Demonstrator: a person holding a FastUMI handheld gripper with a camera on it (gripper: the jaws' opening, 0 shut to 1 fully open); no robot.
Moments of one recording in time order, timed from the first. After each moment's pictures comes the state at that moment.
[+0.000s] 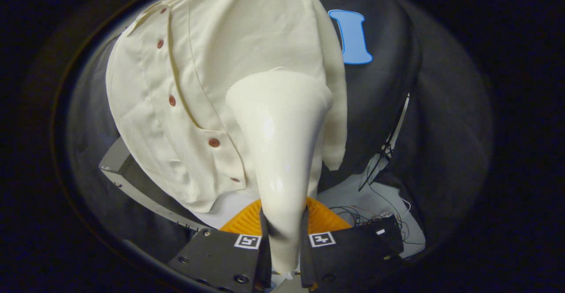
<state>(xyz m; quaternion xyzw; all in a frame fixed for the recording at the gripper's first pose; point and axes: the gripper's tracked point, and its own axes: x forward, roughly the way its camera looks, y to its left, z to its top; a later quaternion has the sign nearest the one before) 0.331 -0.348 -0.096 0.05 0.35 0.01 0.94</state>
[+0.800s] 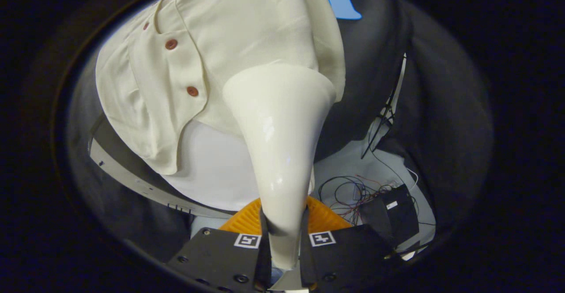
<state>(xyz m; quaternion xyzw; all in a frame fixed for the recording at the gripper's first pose) 0.284 -0.348 -0.219 0.07 0.43 0.00 0.90</state>
